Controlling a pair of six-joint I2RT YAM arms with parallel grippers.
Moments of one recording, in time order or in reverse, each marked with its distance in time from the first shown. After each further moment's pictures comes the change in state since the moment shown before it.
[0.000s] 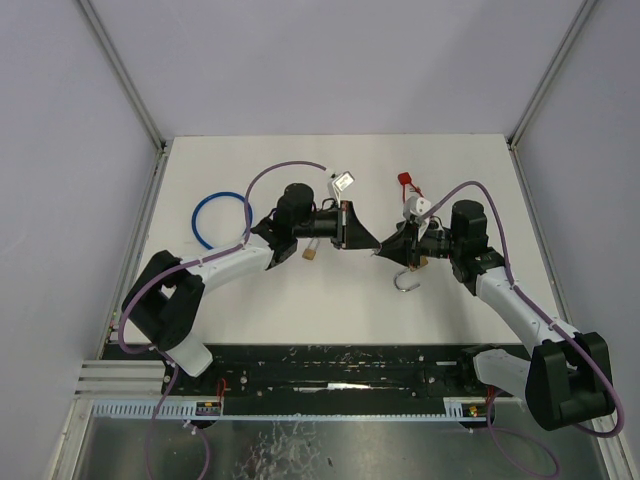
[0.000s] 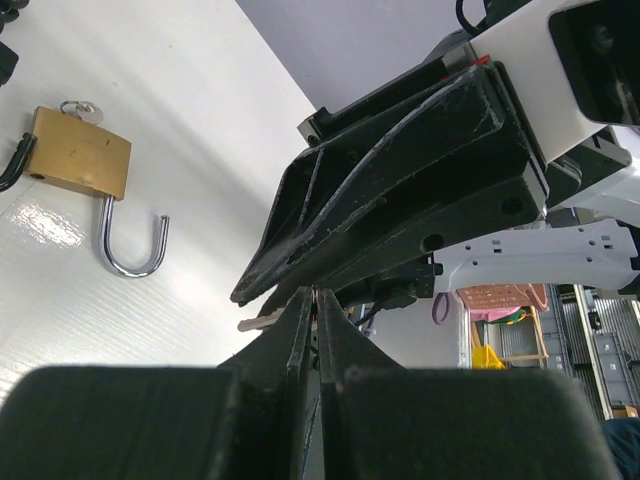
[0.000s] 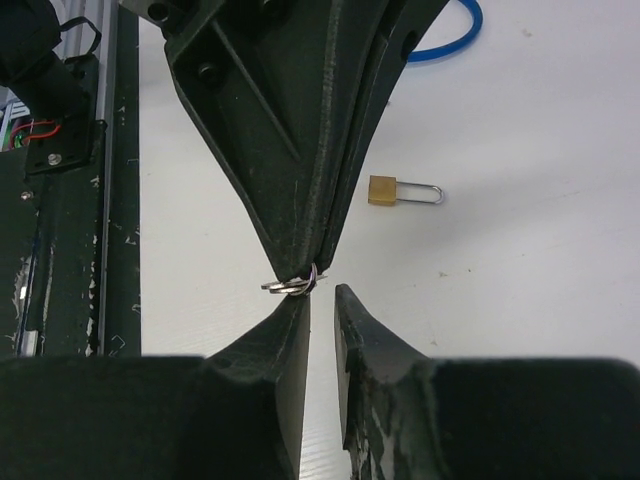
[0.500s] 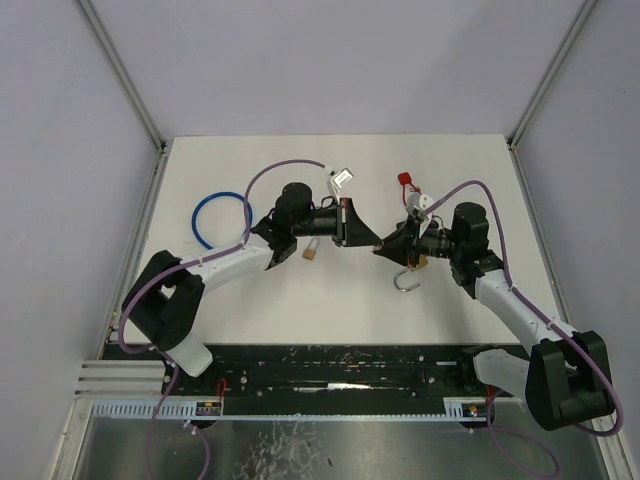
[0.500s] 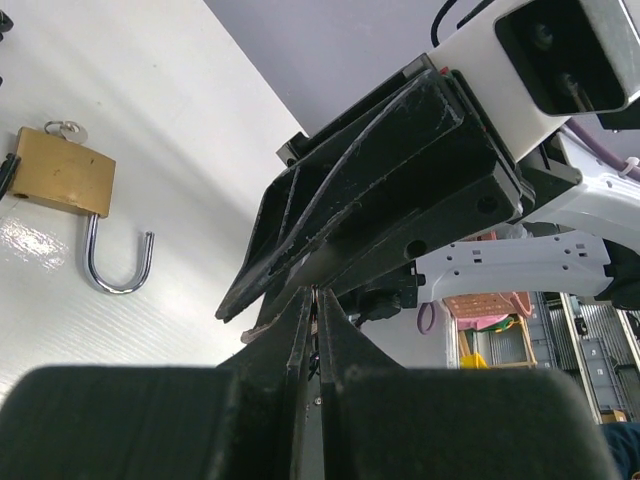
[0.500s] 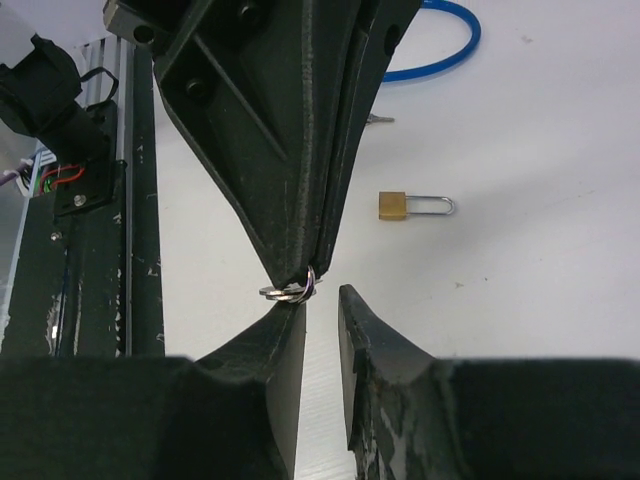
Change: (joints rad) left arm 0.001 0.000 0.000 0.052 0.000 -0.048; right arm 0.000 0.000 -0.040 0.142 0.006 0.184
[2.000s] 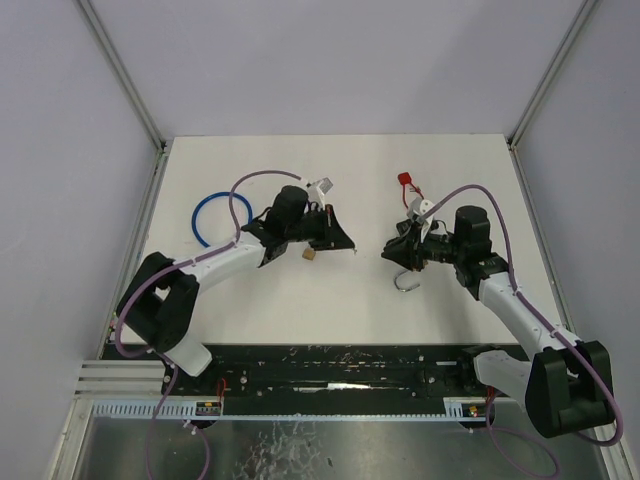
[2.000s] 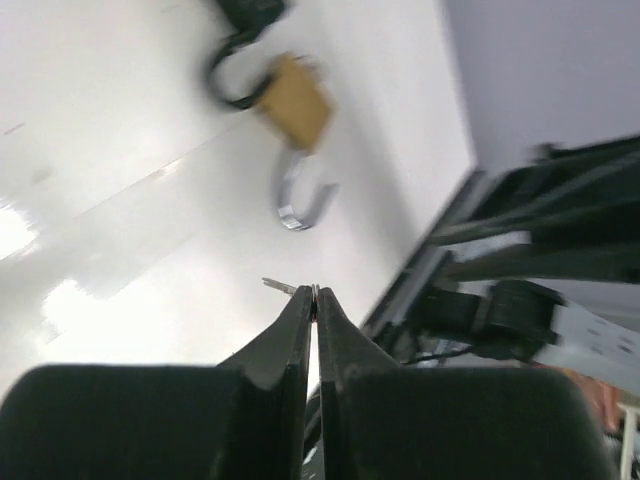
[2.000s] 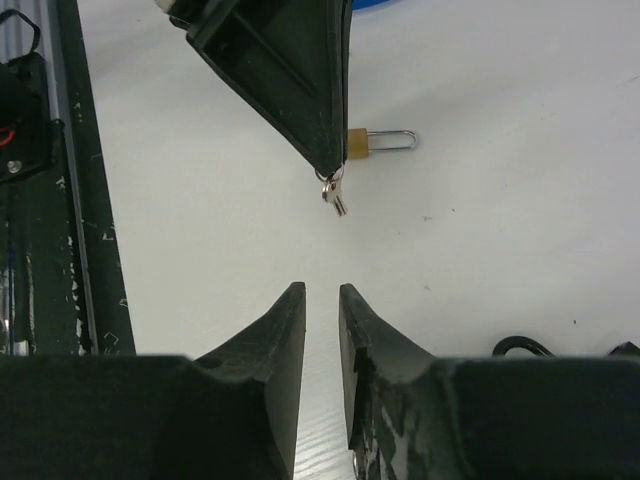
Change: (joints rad) left arm 0.060 -0.029 -0.024 -0.295 -0.199 0.090; right arm -0.032 -0.037 0.005 -0.191 0.099 -0.123
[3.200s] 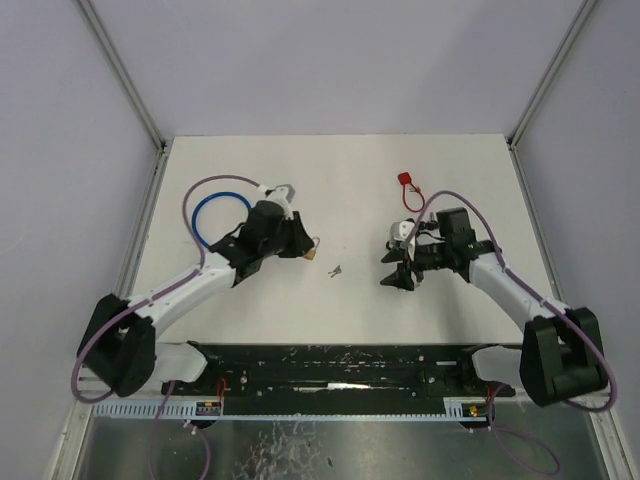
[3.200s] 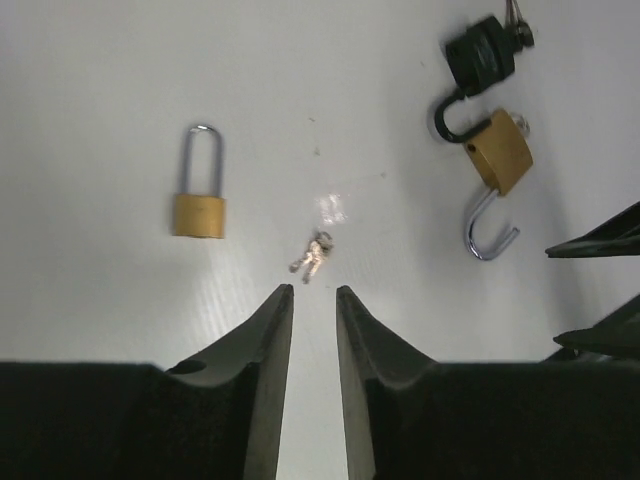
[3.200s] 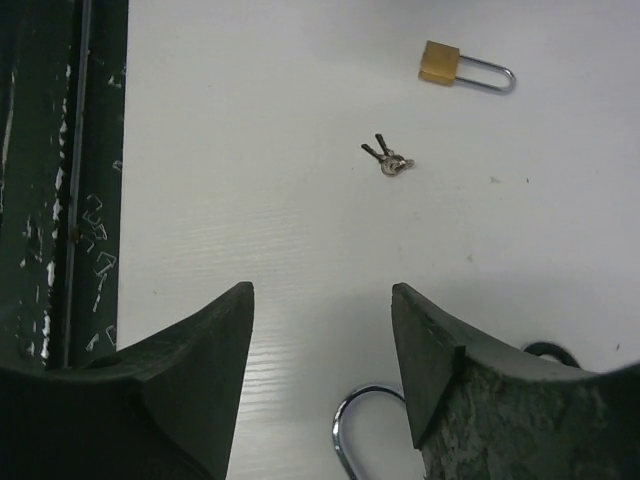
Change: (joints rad) left arm -0.005 -0.224 -0.097 -0.355 -0.500 0.194; right arm 0.026 0.099 0.038 -0.349 -0.056 -0.525
